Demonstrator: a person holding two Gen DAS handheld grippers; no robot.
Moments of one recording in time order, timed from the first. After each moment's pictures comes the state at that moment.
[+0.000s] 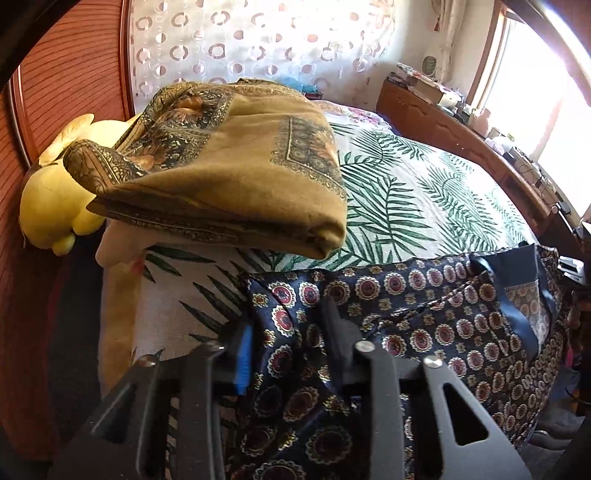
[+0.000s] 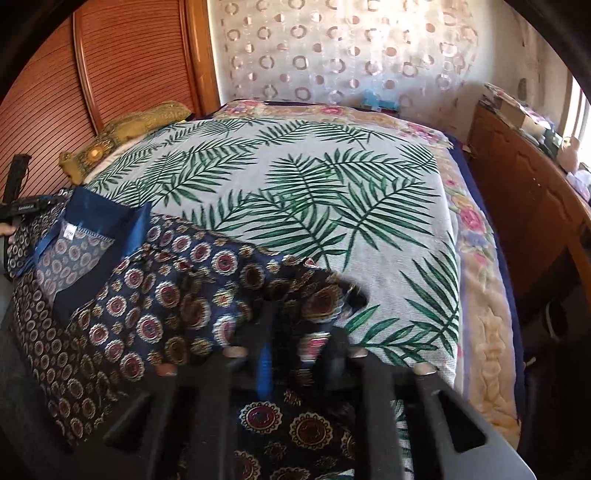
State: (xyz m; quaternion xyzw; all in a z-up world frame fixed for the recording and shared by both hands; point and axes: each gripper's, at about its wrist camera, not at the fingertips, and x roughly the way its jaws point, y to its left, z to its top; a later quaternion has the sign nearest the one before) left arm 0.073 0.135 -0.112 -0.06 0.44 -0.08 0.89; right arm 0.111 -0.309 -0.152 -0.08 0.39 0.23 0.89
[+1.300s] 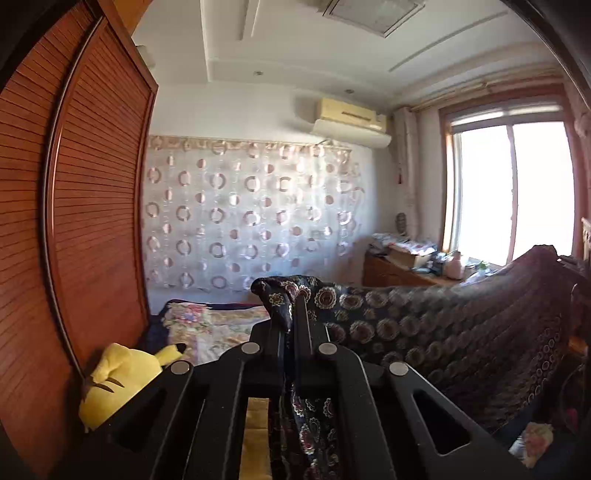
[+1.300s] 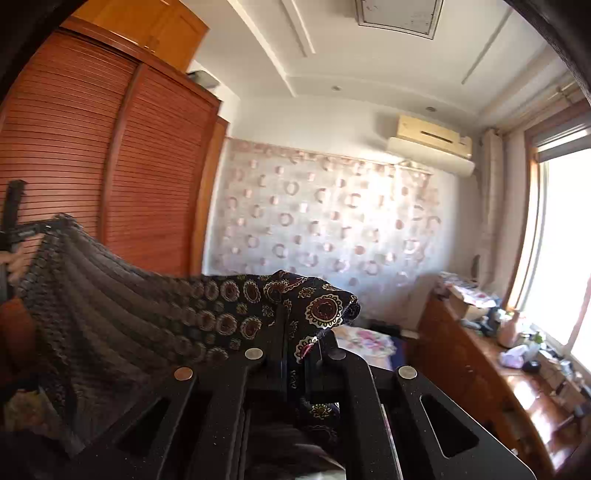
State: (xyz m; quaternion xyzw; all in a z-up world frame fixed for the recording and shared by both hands) left arm 0.040 0.145 0.204 -0.02 0.09 -0.07 0.99; right arm 0.028 -0.340 0.185 -0.12 0.05 0.17 0.98
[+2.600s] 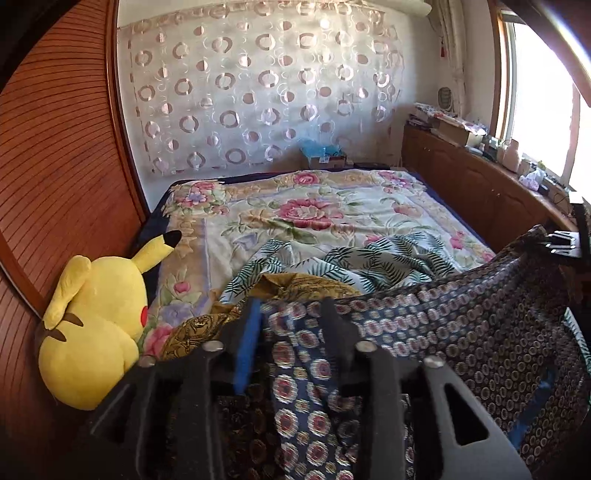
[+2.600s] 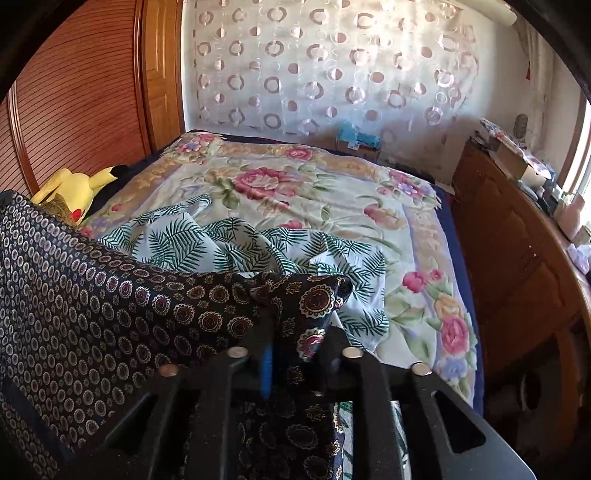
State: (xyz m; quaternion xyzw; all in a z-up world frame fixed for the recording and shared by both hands) left arm 0.296 0.140 -0.005 0.01 0.33 -0.03 0.94; right arm 0.345 -0.231 -0.001 -0.12 0.35 0.16 0.92
